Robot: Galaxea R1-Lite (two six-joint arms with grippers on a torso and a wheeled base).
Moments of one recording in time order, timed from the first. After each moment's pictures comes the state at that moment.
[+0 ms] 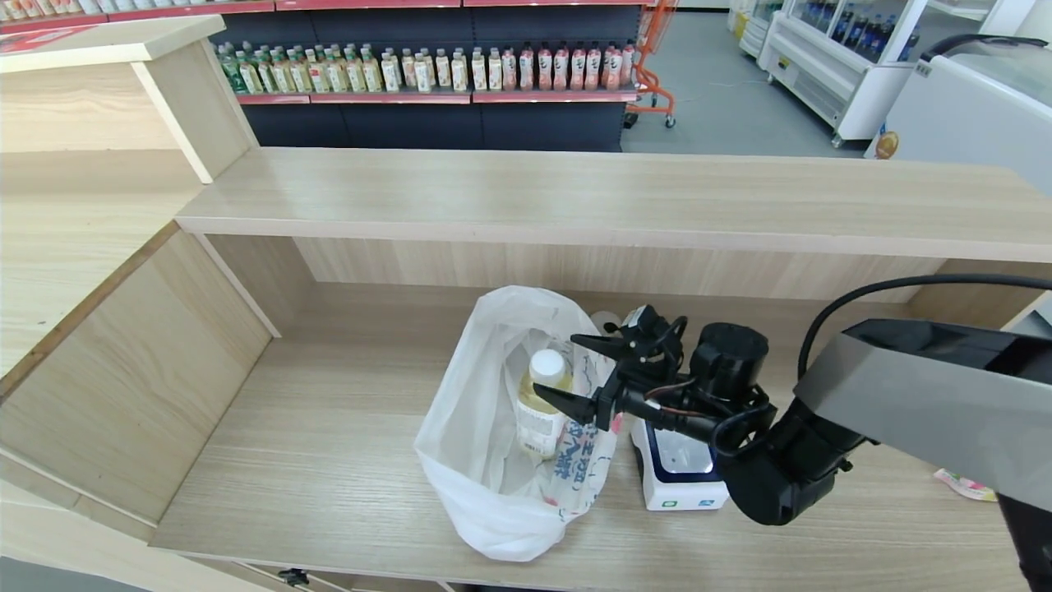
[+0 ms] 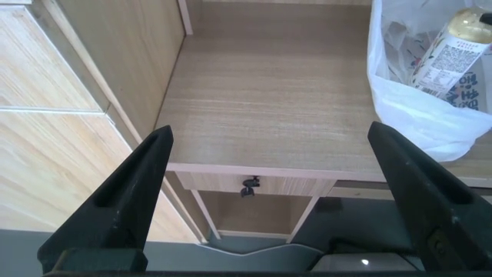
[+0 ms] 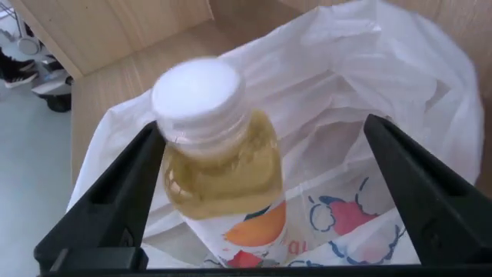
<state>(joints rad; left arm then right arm) 0.00 0.00 0.00 0.00 -0.02 0.02 0.49 2.28 -0.91 -1.45 0.57 -0.09</state>
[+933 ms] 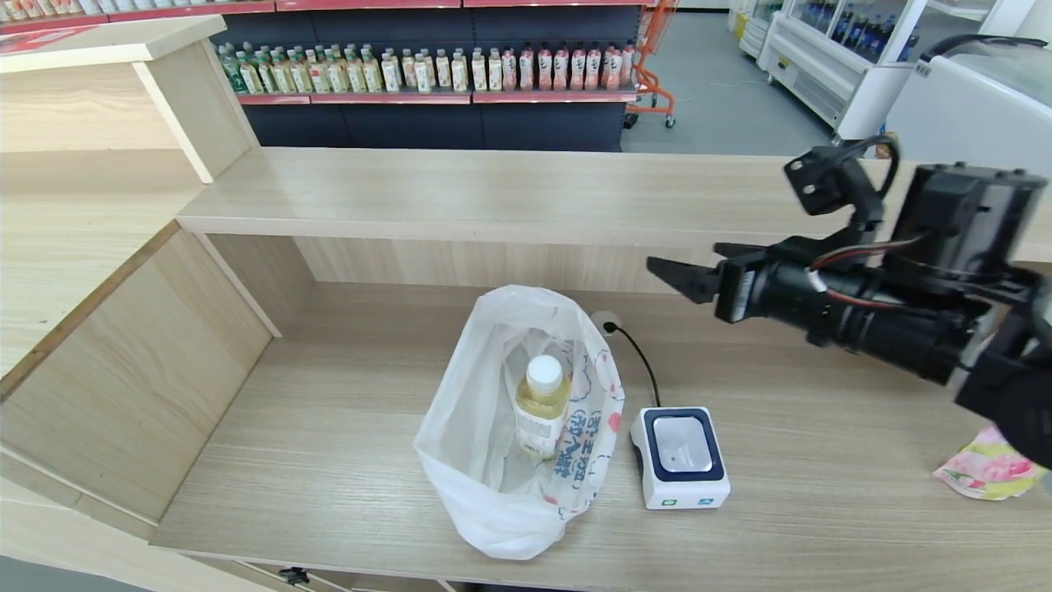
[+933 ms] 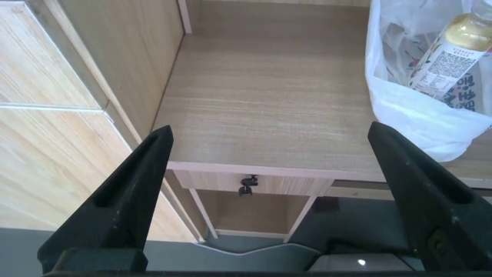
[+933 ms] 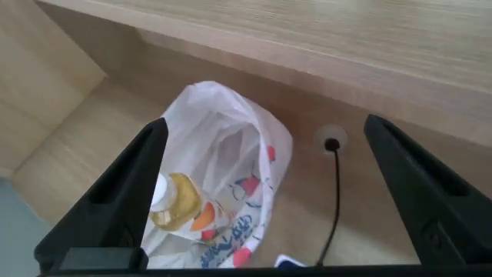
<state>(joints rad) 0.00 0.00 0.00 0.00 -0.02 0.00 0.44 1.60 -0.88 -0.68 0.08 0.03</state>
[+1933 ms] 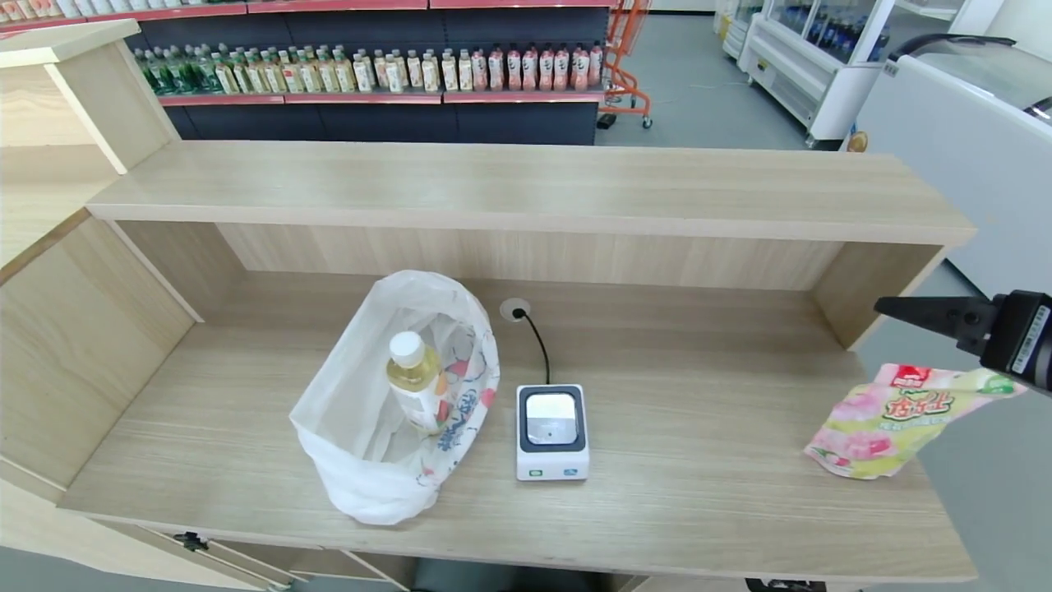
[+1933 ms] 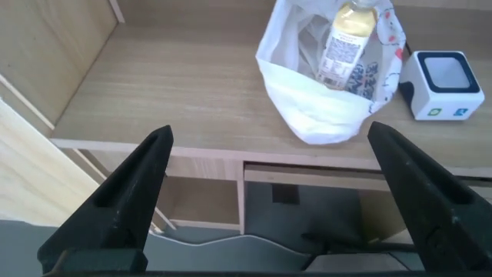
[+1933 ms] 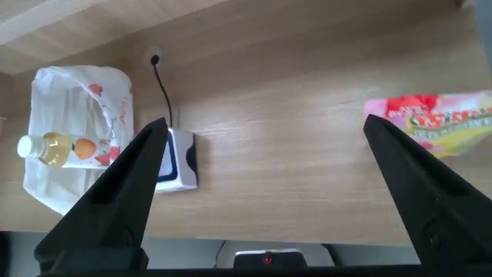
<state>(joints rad) 0.00 0.00 0.00 0.00 -0.02 -0.01 0.16 1.14 -0.77 -0.08 -0.01 0.37</state>
